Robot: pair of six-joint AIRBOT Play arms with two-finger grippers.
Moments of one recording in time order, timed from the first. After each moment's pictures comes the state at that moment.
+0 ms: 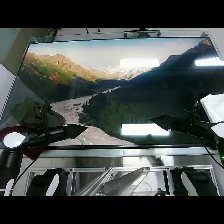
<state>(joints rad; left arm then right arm) 0.07 -0.59 0.49 0.50 -1.25 -1.15 -0.09 -0.66 0.51 -0.54 1.12 1.29</state>
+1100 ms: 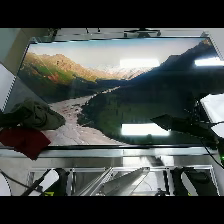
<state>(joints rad) 0.67 -1.13 0.90 1.22 -0.96 -1.24 -0.09 -0.66 0.51 -0.54 1.11 1.29</state>
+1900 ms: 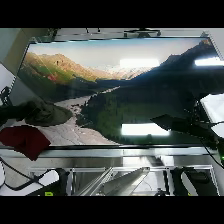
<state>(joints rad) 0.57 -1.25 0.99 0.99 -1.10 -1.16 -0.09 -0.66 0.51 -0.54 1.11 1.29</state>
